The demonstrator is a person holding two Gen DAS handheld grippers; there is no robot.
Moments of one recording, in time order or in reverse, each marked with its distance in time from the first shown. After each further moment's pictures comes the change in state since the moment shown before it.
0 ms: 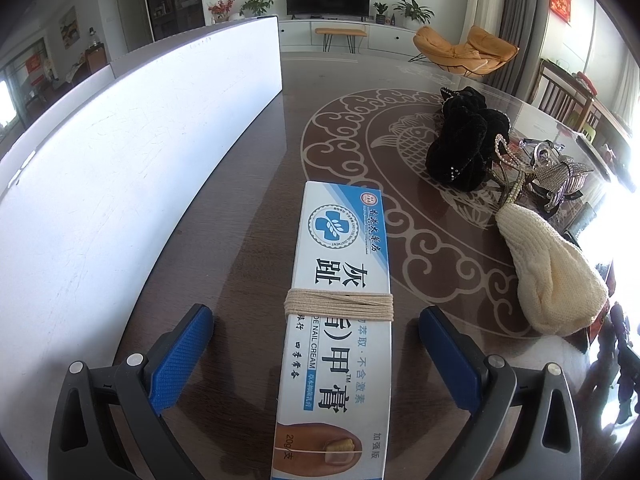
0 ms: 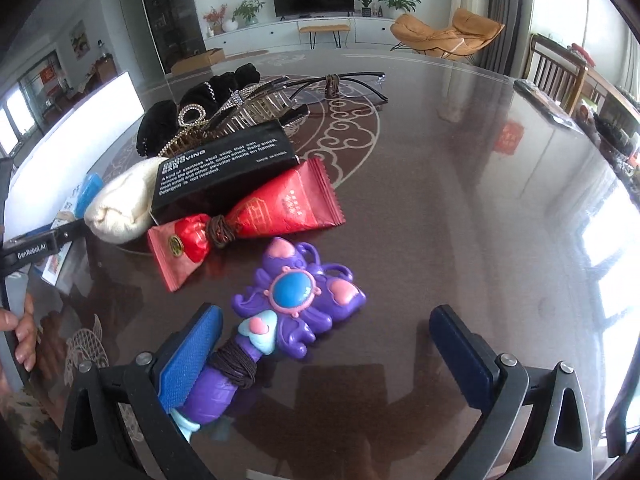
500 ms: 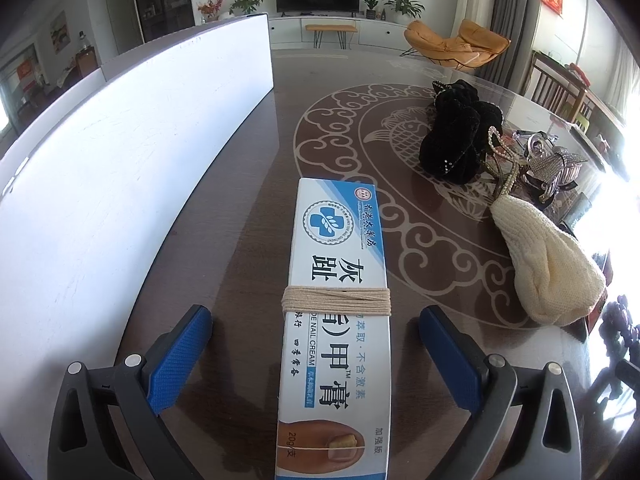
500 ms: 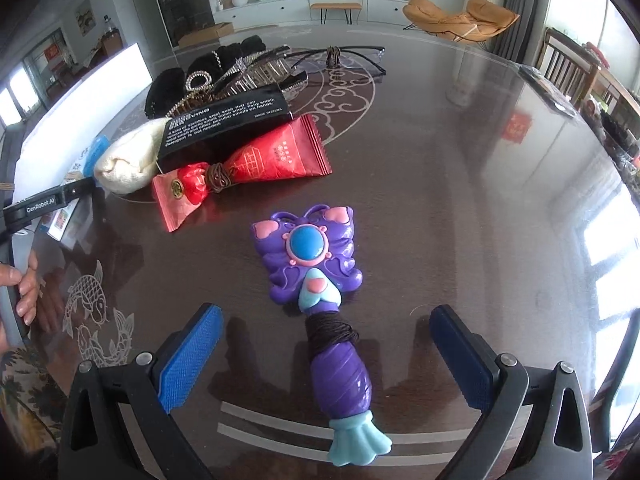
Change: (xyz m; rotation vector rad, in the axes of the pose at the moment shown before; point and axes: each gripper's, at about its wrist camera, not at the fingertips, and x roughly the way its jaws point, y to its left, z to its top) left arm 0.000 0.001 0.002 0.058 0.028 -0.036; right arm -0.005 -0.014 -0.012 -0.046 0.126 0.039
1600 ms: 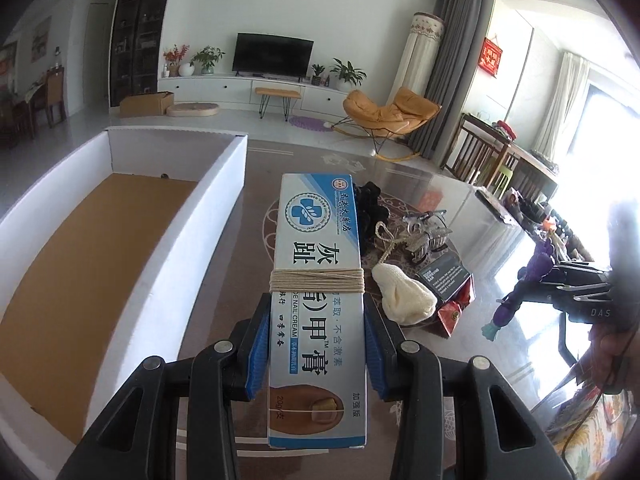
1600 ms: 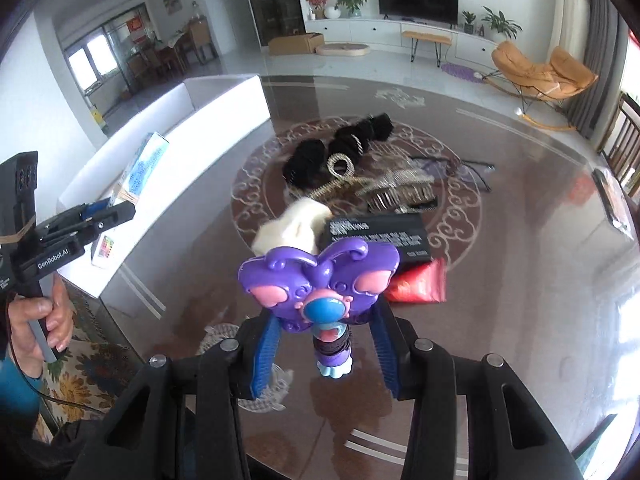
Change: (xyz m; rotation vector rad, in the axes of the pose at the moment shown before) left arm -0.162 0.058 -0.009 -0.050 -0.267 -0.260; right arm -0.093 0.096 0.079 -0.220 -0.103 0.237
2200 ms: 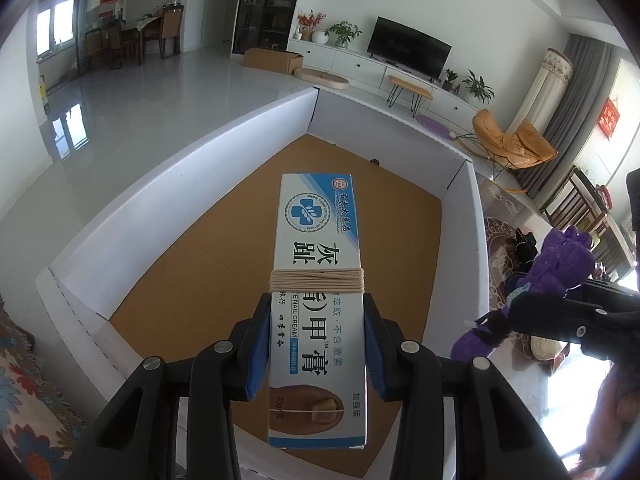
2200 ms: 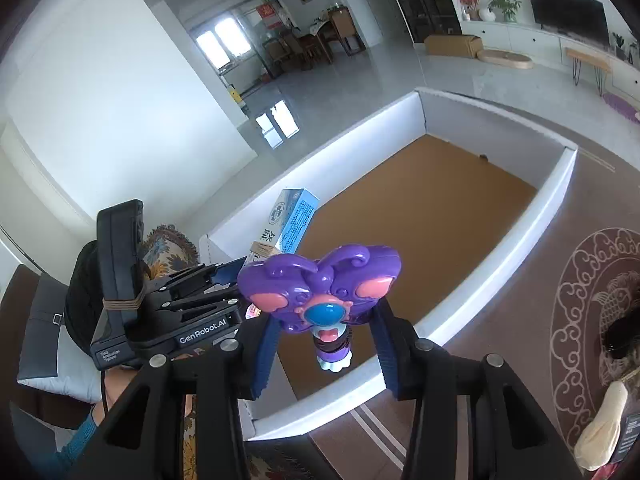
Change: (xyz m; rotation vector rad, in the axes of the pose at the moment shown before) left arm -0.033 0.207 0.001 -0.299 0.105 0.304; right arm 0.124 0.295 0.142 -0.174 0.073 0.492
